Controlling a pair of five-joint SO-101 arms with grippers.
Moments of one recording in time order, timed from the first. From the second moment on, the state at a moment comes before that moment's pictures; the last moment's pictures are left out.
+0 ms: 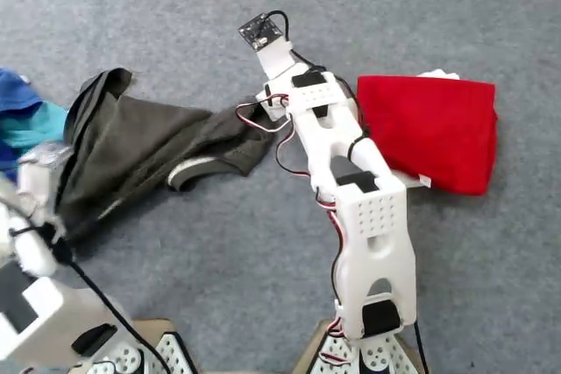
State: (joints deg) left arm -53.1 -1.3 34.5 72.6 -64.0; right arm -13.7 44.2 -17.2 40.9 21.9
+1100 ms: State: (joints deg) left arm -36.5 -1.3 24.4 83.1 -13.2; right arm -13.6 50.1 -27.4 45.8 19.8
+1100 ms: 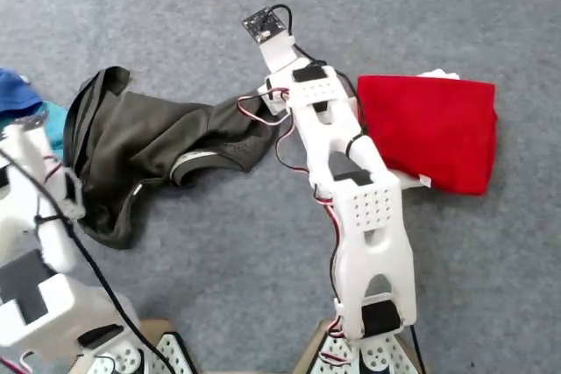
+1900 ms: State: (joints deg) left arm -33.5 27.9 -4.8 85.4 13.7; right arm -13.6 65.7 -57.6 65.4 19.7
